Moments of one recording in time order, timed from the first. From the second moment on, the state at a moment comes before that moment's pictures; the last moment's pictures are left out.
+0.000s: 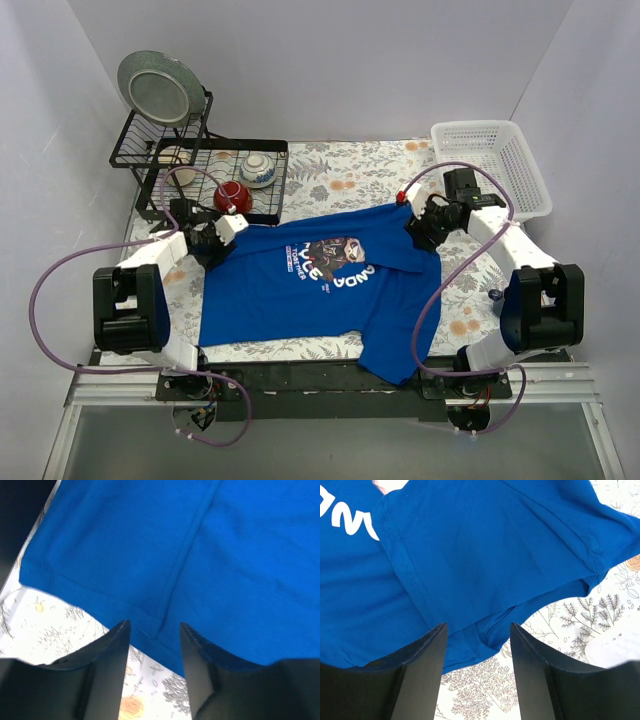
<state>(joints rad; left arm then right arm) 0.07 1.51 0.85 -0.44 0.37 0.97 0.14 1.50 1.09 -0.68 -0.43 -0.84</state>
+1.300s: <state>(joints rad) 0.04 1.65 0.95 -0.54 0.34 1.03 0.14 1.68 1.20 -0.74 -0.45 -0.91</state>
